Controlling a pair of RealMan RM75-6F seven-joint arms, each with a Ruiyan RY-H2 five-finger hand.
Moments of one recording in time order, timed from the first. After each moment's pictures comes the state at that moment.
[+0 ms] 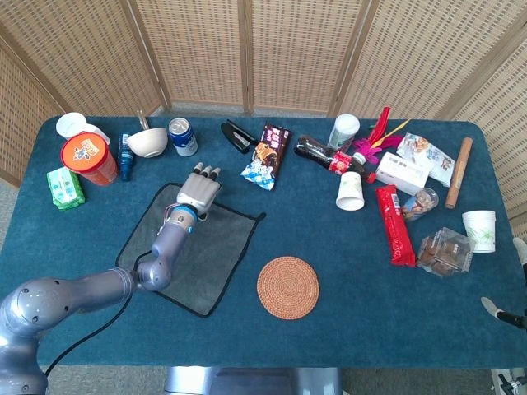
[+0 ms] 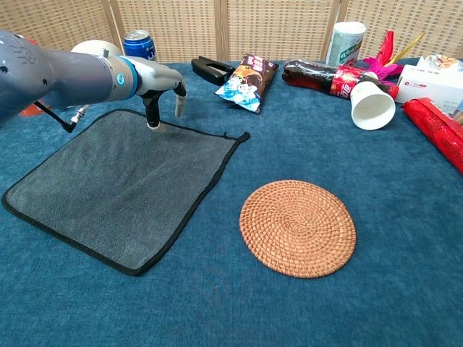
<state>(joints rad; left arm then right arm) -1.25 -1.68 -0.07 -1.08 0.35 0.70 0.81 -0.02 -0.98 0.12 -1.73 -1.37 1.51 0.11</state>
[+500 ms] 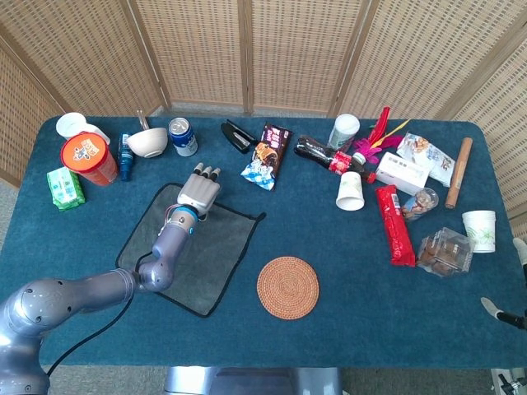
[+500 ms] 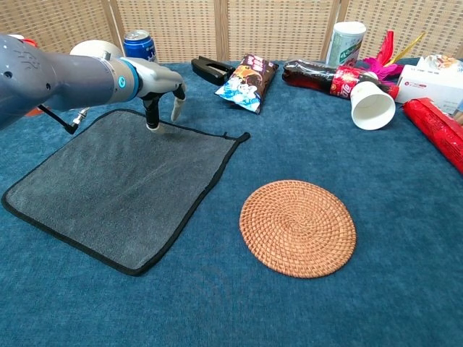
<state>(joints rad) -1.26 -1.70 -0.06 -1.07 0.34 0.71 0.84 -0.02 -0.98 0.12 -1.73 -1.37 1.51 0.12</state>
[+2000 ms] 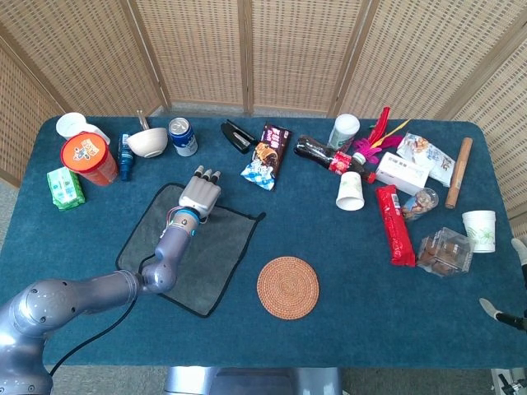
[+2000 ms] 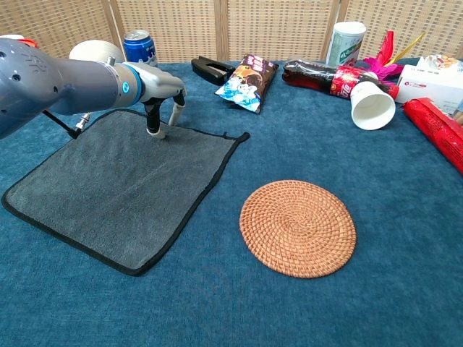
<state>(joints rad) -1.27 -1.71 -0.07 -1.07 0.30 0.71 0.89 -0.02 -0.97 0.11 -1.73 -1.39 1.51 0.14</state>
